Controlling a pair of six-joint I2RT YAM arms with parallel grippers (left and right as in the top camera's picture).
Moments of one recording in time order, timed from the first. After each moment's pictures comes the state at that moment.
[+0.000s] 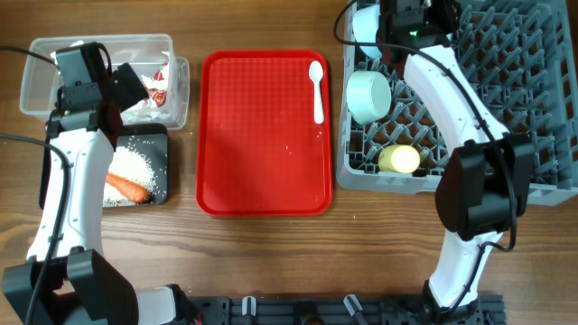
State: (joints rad) left arm 0.19 1.54 1.21 -0.50 -0.24 -0.29; right arm 0.22 2.08 1.78 -0.40 0.99 -0.43
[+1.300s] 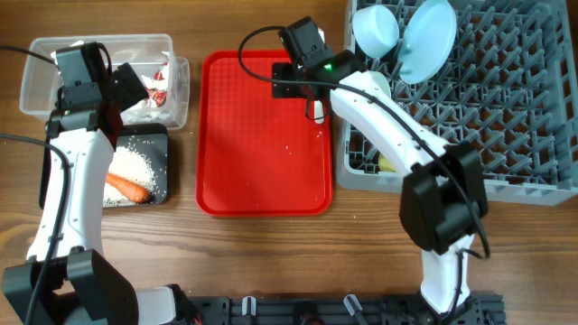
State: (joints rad) left arm 0.19 1.54 1.21 -0.50 -0.24 -0.29; right arm 0.55 2.11 1.78 -0.69 0.13 0.49
